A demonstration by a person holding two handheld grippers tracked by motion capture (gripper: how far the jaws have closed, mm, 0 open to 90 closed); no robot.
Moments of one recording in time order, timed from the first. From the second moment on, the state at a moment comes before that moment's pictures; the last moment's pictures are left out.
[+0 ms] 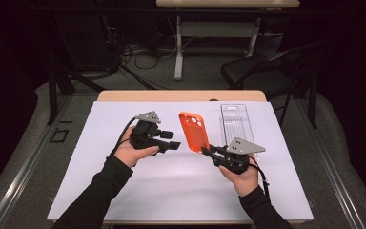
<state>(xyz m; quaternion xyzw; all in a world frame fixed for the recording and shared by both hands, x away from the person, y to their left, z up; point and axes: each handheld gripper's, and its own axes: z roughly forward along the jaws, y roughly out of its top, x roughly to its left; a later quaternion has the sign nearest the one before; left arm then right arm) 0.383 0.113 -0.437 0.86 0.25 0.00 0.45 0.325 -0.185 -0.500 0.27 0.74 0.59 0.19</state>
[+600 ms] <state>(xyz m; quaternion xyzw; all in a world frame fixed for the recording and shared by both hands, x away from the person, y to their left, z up) 0.381 0.120 -0.425 0.86 0.21 0.01 0.47 0.342 -0.196 -0.474 0.20 0.79 0.57 0.14</state>
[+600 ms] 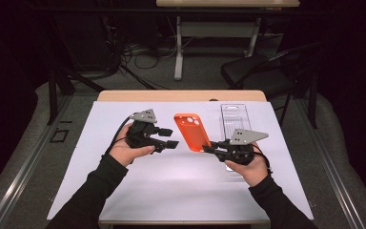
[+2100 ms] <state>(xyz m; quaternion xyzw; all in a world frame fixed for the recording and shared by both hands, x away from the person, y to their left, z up) 0.394 0.113 -0.424 0.85 0.19 -0.02 0.50 0.352 -0.182 -0.469 0.17 0.78 0.59 0.10</state>
